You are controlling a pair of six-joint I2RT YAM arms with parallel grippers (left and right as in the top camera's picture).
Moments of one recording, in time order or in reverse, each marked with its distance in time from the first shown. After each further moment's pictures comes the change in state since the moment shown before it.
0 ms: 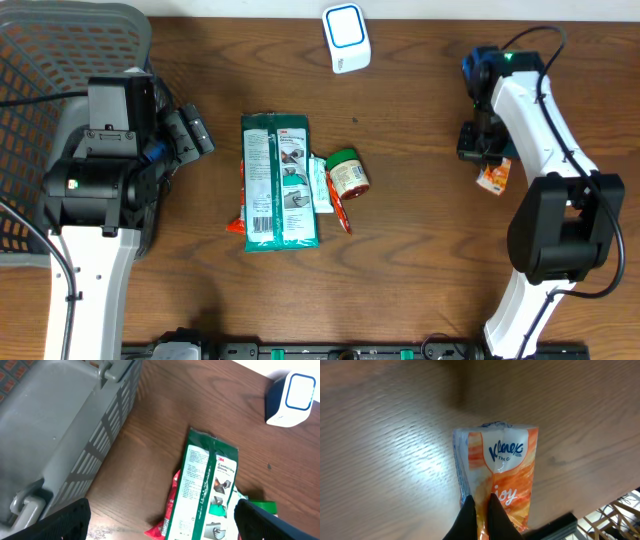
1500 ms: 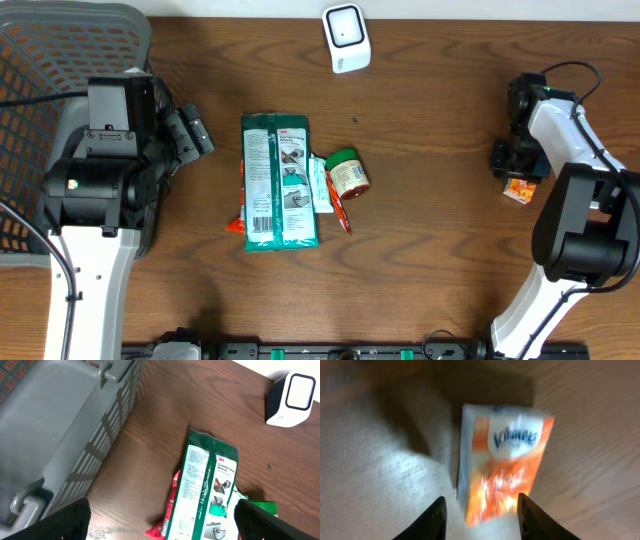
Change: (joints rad) left arm 0.000 0.000 0.000 0.000 0.000 0.000; right arm -0.212 0.001 -0.218 0.319 0.008 -0.214
